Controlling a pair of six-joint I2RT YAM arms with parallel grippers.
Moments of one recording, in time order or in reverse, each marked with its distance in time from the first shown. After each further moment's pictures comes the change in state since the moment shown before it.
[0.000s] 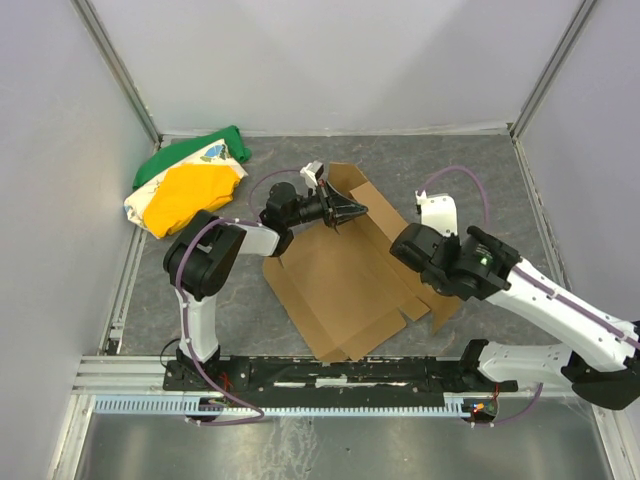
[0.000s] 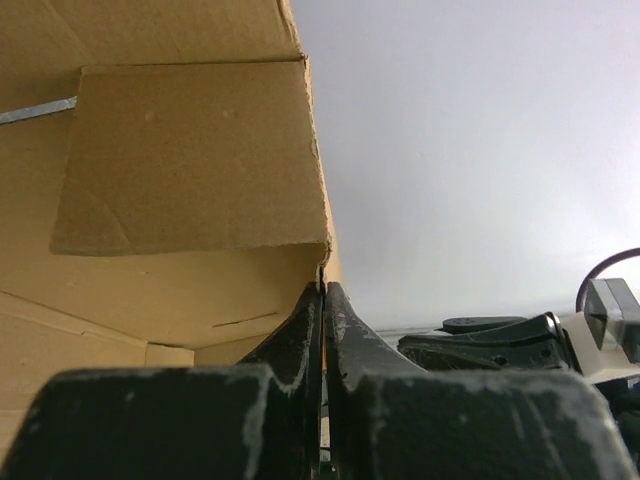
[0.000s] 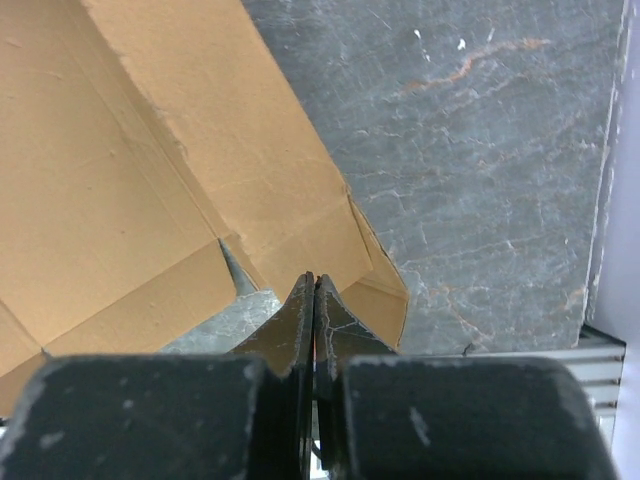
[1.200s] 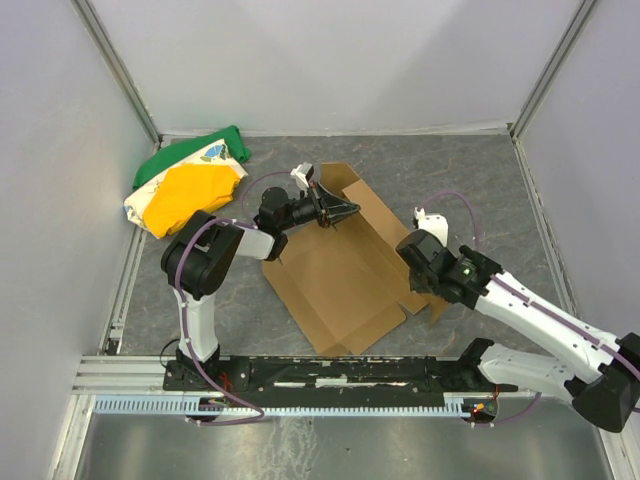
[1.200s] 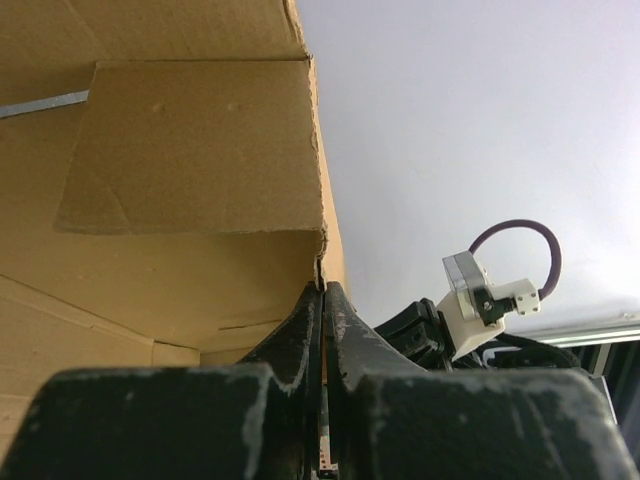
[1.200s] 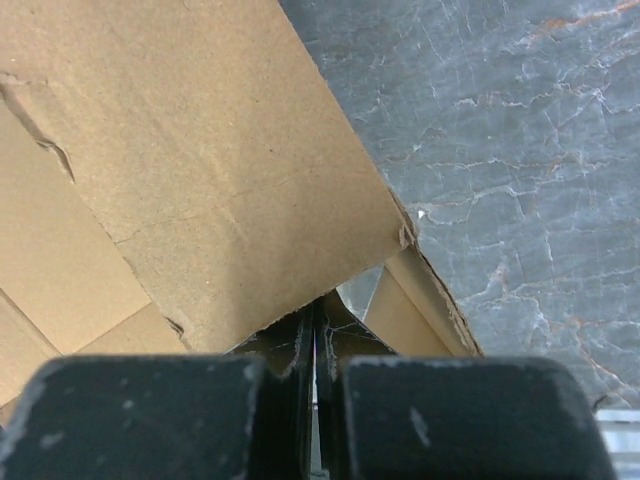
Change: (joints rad) left arm 0.020 -0.004 -0.065 0.107 -0.019 -0.006; right arm -0.192 -0.066 -0.402 0.408 -0.249 -0.060
